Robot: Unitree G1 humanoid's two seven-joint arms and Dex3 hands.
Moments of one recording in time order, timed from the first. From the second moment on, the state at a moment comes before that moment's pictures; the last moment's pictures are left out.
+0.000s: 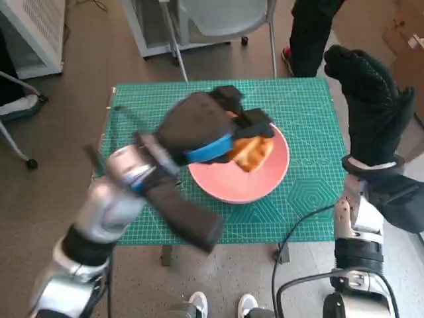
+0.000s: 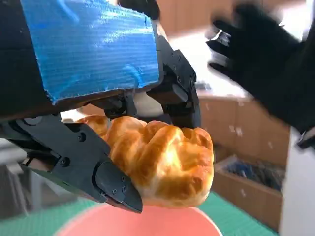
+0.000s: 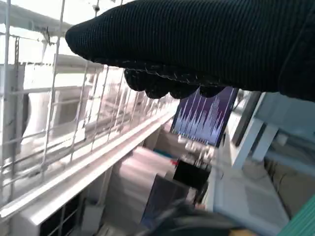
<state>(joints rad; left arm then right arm) -0.85 0.37 -0.40 0.17 0.70 -0.23 -0.28 -0.68 -0.19 -0.23 0.50 0.25 -0.69 0.36</state>
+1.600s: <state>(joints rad) -0.78 0.60 -0.20 0.25 0.45 -0.41 -0.43 -0.63 -0.19 -0.22 0.45 0.23 -0.67 0.32</state>
